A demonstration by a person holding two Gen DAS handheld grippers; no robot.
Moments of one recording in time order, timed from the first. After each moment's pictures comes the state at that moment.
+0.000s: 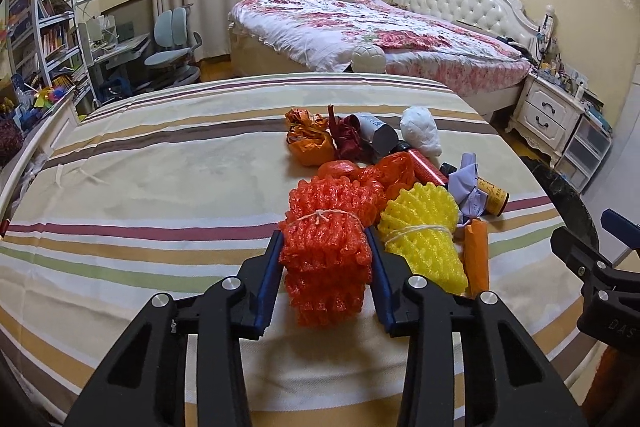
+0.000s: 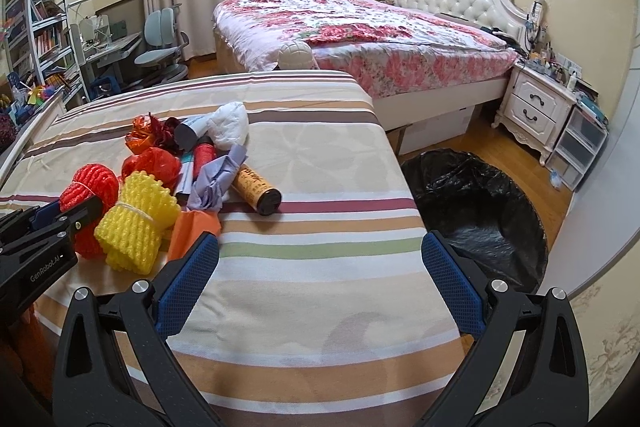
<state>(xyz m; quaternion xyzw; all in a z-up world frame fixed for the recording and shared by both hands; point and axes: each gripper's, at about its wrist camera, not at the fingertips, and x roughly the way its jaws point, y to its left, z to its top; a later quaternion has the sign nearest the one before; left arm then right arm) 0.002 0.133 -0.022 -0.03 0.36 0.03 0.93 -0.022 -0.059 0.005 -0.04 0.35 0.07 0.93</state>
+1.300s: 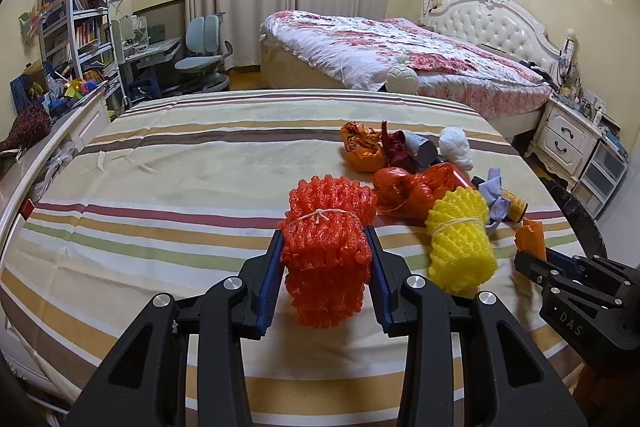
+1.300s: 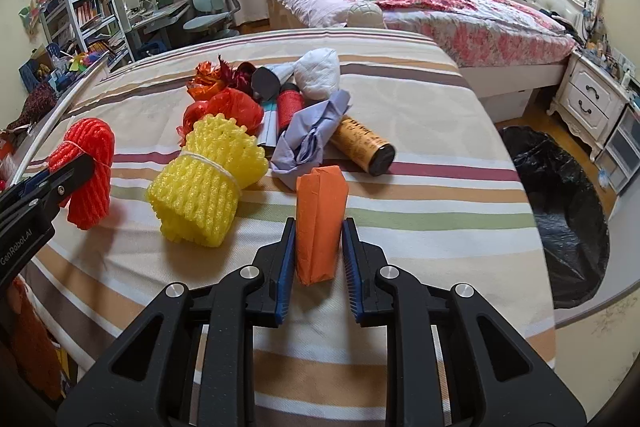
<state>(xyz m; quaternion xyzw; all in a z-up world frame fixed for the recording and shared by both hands) -0.026 0.161 -0.010 -0.04 0.33 0.07 0.94 -0.023 -0.022 -0.020 -0.04 0.40 0.16 0.90</state>
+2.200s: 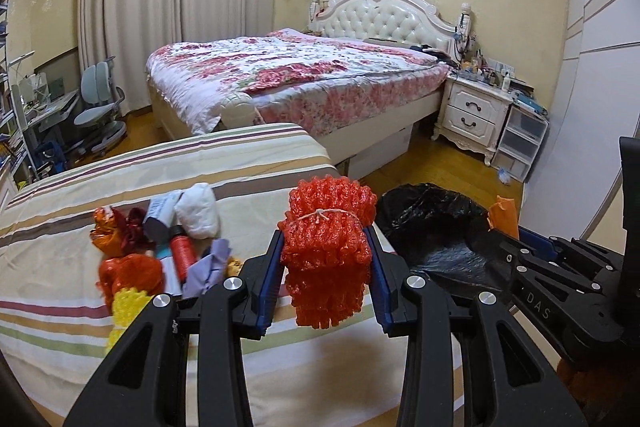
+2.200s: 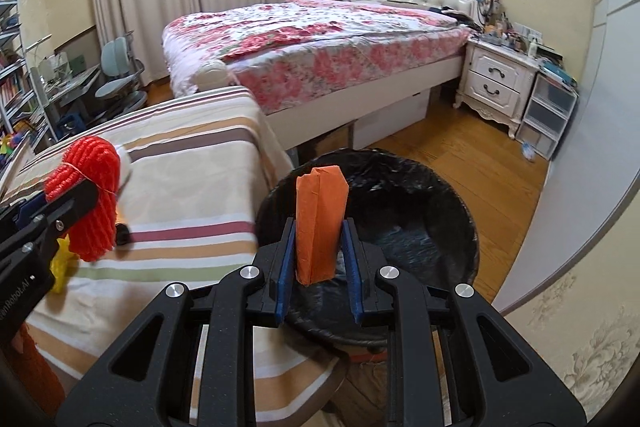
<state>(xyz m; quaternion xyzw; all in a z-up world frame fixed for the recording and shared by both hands) 0.054 -0.038 0.003 0.01 0.31 -0.10 0.95 0.019 -0.206 -0.003 0.02 0.35 -0.01 0.94</state>
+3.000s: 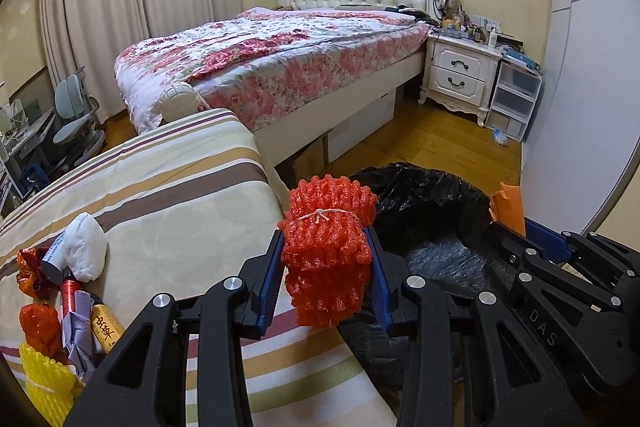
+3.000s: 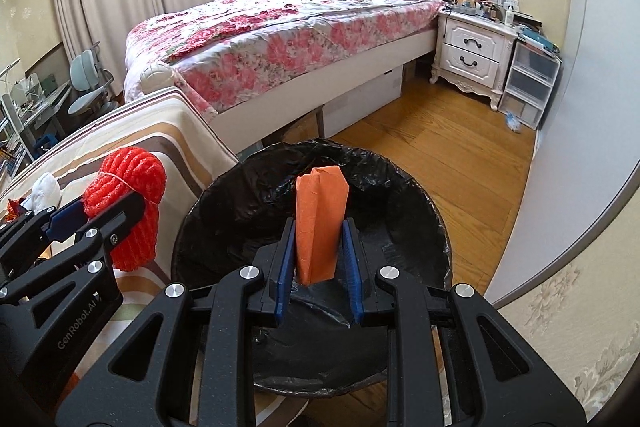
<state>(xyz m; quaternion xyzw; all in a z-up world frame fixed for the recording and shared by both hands) 0.112 -0.125 -0.035 0.07 0.35 -0.12 0.93 0.058 -0.268 -0.027 0.06 0.37 -0.04 0.93</state>
